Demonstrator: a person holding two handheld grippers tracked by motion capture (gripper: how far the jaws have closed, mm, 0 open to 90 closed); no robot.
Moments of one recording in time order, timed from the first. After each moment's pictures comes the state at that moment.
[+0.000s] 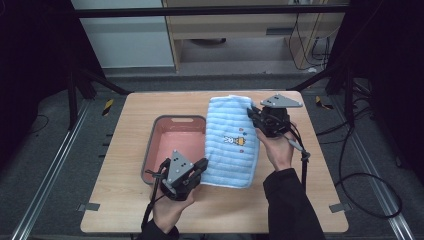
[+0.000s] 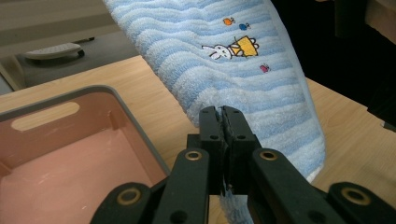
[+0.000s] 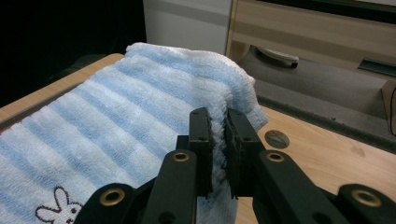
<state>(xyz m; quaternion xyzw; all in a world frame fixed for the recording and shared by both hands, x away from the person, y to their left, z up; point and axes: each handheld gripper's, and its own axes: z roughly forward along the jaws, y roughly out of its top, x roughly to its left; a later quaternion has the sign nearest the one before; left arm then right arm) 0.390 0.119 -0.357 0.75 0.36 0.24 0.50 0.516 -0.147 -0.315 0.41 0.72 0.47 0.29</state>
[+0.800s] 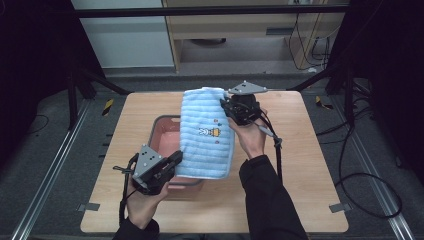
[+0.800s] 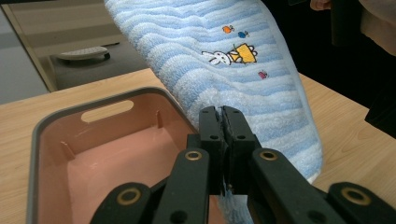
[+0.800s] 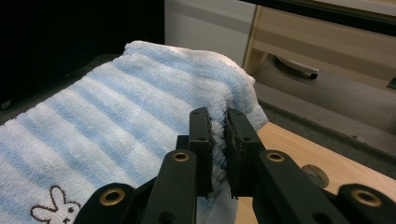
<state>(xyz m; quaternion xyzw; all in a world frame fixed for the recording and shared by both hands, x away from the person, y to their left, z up) 0.393 0.173 -0.343 0.73 0.39 0.26 0.50 0.542 -0.080 -0.298 0.38 0.74 0.47 0.29</state>
